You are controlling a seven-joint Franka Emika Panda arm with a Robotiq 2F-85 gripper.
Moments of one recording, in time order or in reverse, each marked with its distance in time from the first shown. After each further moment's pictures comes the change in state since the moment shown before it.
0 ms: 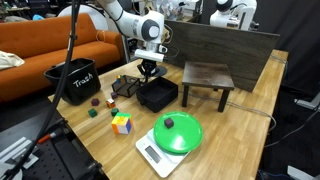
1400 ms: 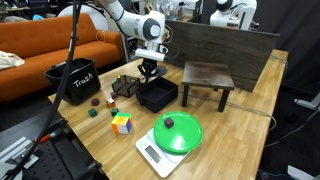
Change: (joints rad) arm -0.003 0.009 -0.002 0.025 -0.018 -0.058 0.006
